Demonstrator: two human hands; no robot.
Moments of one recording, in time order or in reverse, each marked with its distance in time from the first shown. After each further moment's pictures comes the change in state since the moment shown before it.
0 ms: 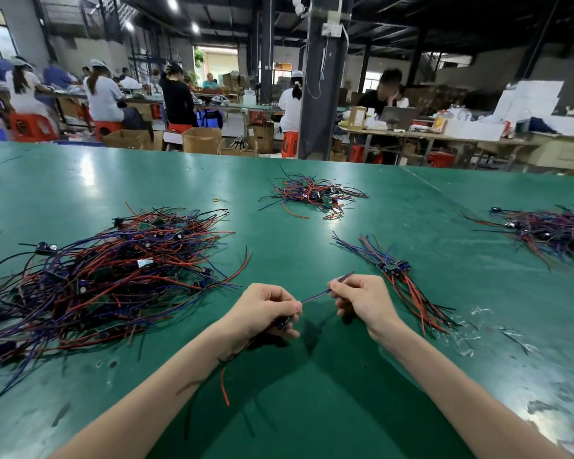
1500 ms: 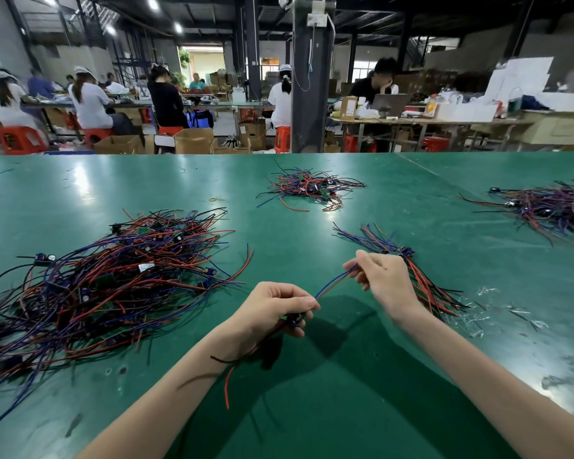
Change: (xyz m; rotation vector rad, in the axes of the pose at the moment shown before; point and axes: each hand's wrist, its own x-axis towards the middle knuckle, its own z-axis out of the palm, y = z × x) left_hand -0.012 0.009 0.002 -0.004 -0.159 0.032; right_hand 0.002 -0.009 -0.012 -0.163 0.163 -0.285
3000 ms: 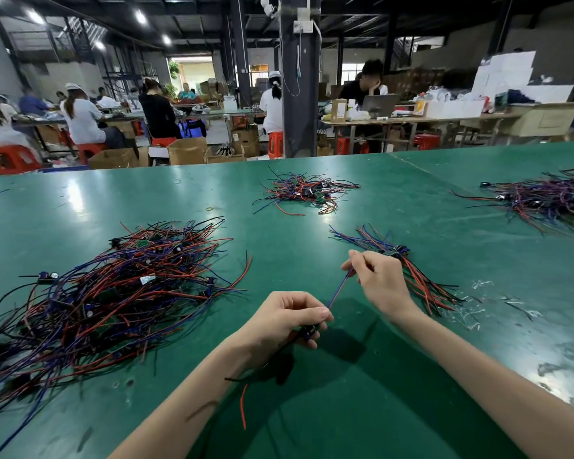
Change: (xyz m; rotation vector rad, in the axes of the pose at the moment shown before) left_hand -0.008 0.002 0.013 -0.015 -0.114 0.014; right_hand -0.003 0.000 0.002 -0.162 0.078 -0.223
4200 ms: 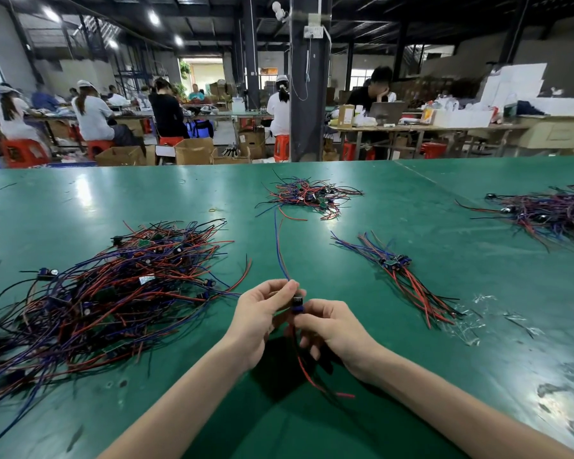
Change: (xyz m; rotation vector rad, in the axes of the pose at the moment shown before) left_hand 0.013 -0.006 -0.008 -0.326 0.399 0.089; right_hand -0.056 -0.055 0.025 0.597 -0.589 0.444
